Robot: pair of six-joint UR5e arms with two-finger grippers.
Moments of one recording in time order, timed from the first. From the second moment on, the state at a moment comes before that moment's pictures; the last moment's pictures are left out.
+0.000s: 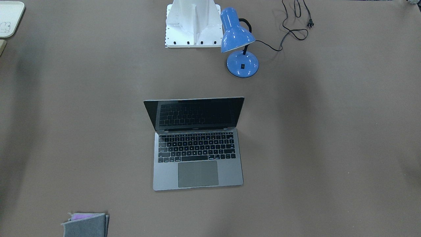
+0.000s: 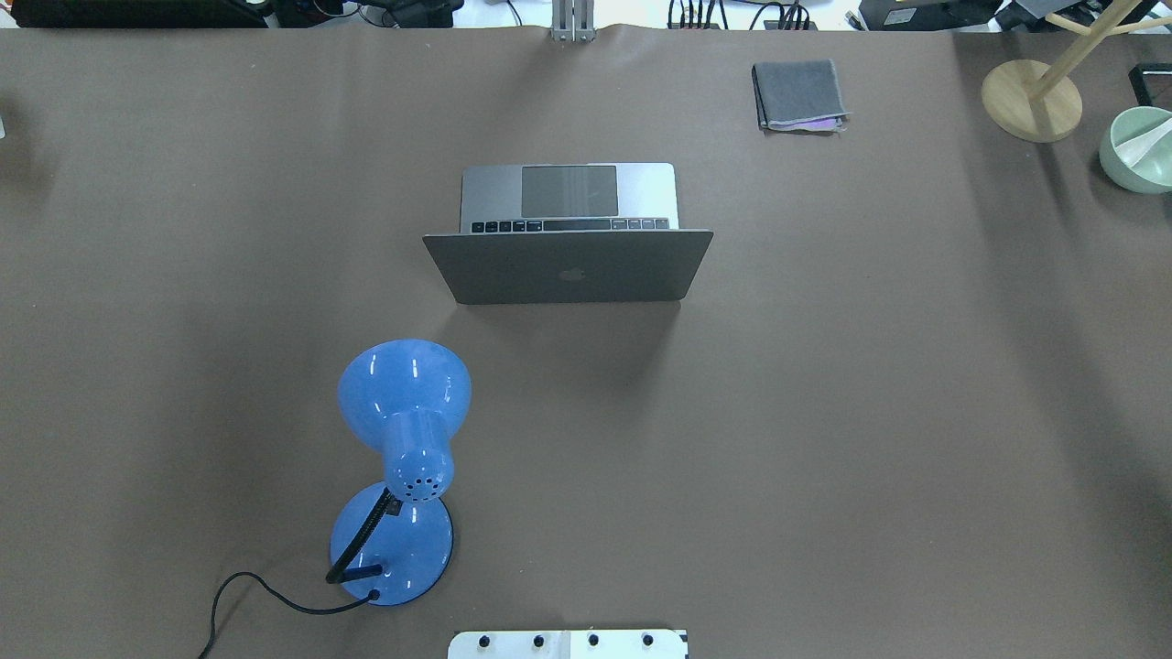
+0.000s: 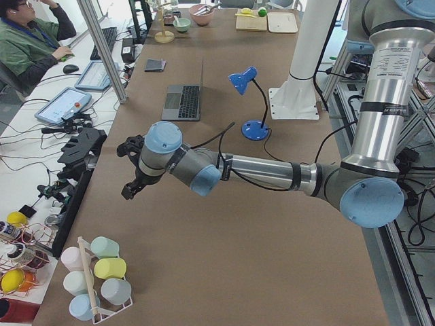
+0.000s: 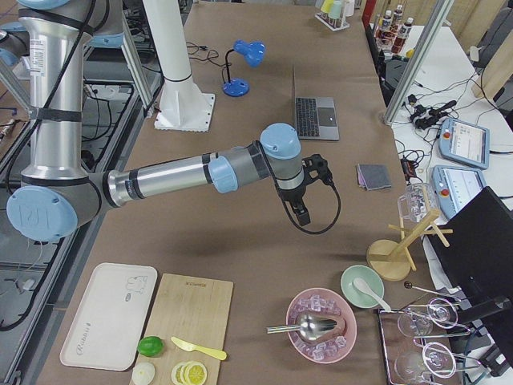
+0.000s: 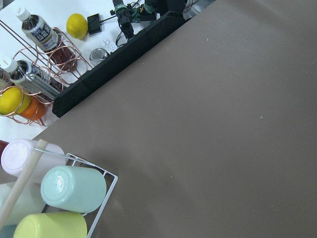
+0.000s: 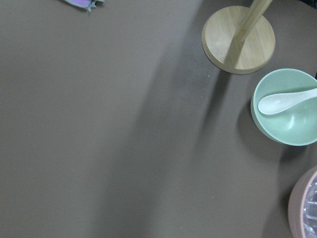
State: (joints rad) left arm -1.53 -1.71 -1.57 -2.12 -2.33 0.15; right arm 1.48 -1.65 1.91 -1.37 2.35 0.01
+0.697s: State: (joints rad) left arm -1.21 -1.82 -1.67 -2.29 -2.31 -0.53; right arm 1.20 -1.55 2.00 -1.24 2.23 0.55
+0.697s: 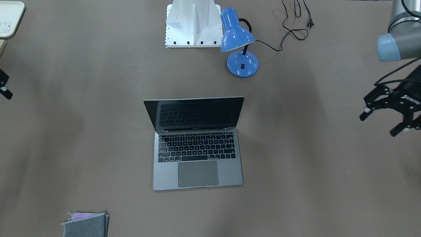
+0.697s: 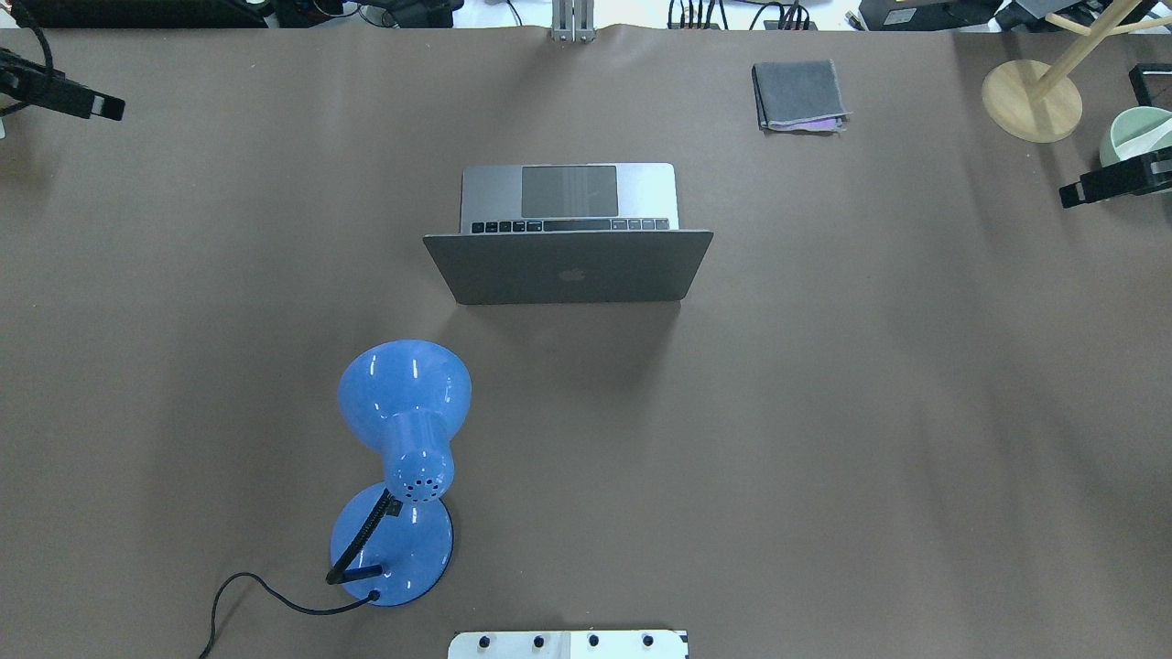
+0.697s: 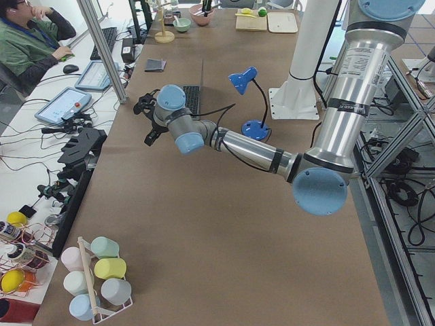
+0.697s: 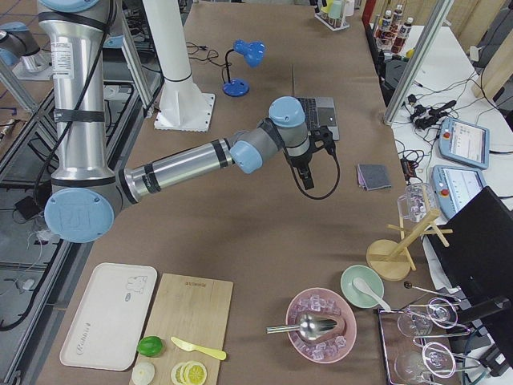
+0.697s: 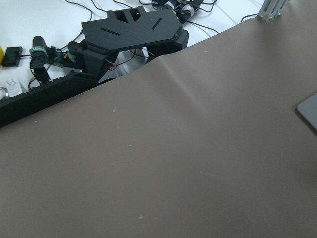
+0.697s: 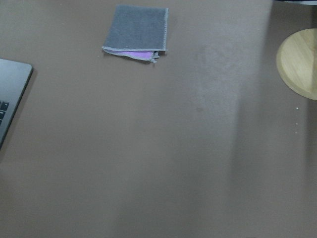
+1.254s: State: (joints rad) left arm -0.98 -1.84 -1.84 -2.28 -2.22 -0.82; right arm 1.05 -1.49 2.13 -1.32 2.20 0.81
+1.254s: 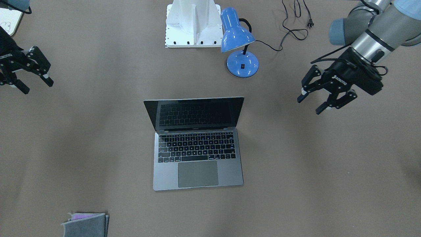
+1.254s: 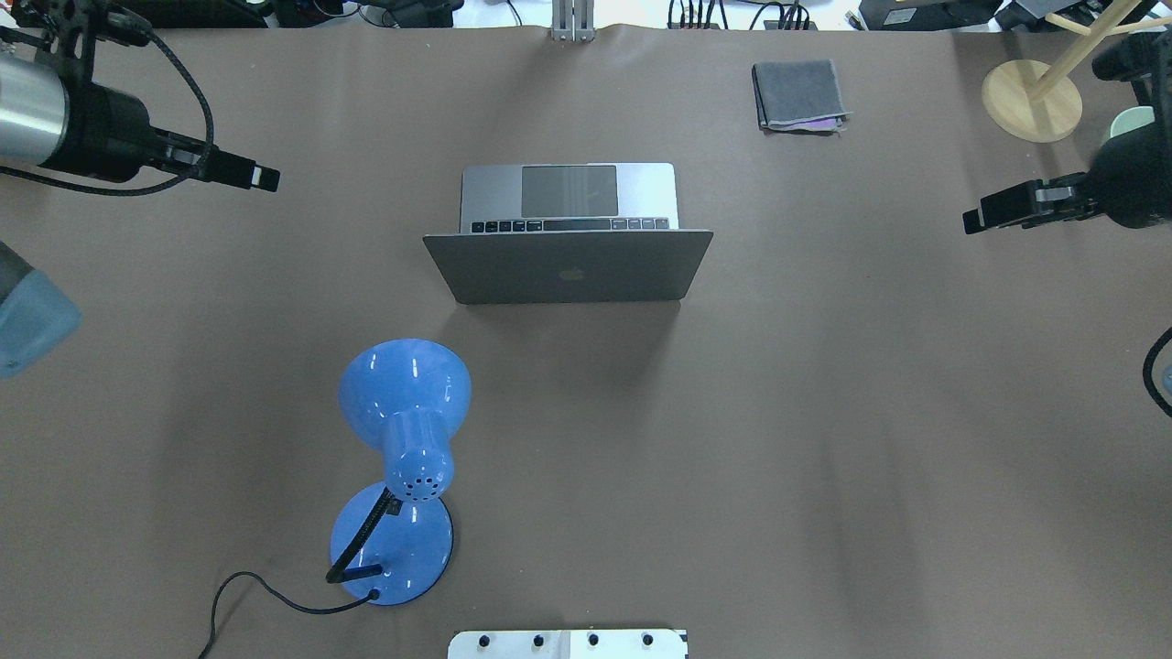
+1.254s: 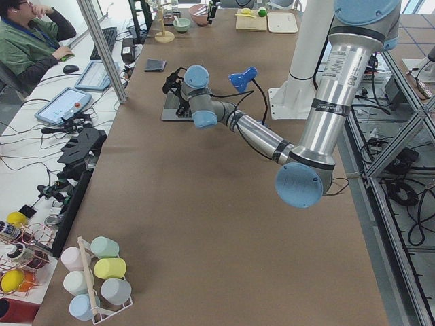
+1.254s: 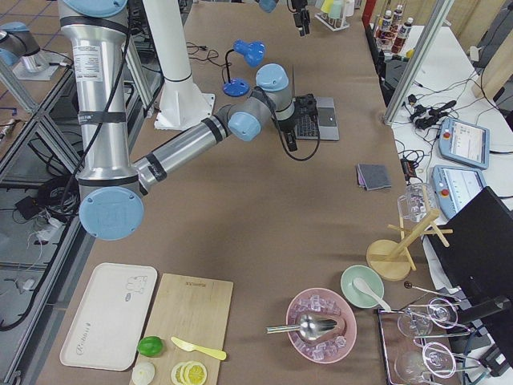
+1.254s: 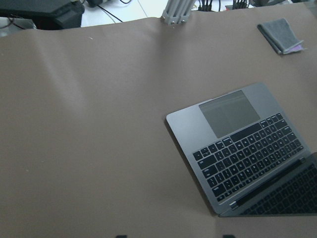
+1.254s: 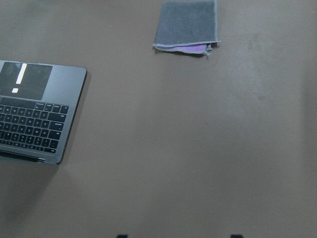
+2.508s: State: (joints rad) left arm -0.77 -2.12 -1.97 -1.75 -2.21 -1.20; right arm 0.69 -1.13 2.23 -1.92 1.88 1.16
